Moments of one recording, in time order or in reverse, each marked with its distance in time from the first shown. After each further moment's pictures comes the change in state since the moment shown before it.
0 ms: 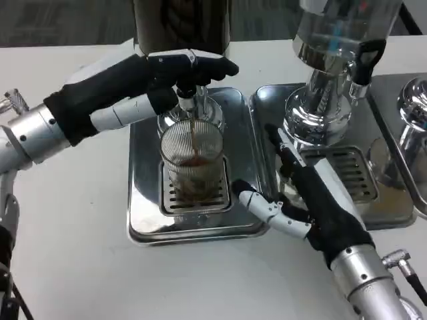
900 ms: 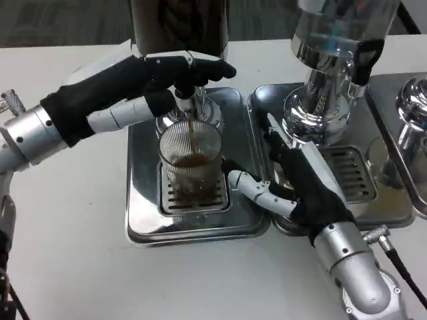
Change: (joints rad) left arm 0.013 0.009 0.000 -0.019 0.000 -0.001 0.001; right arm -0.145 0.043 -0.003 0.151 0.018 -0.004 -0.013
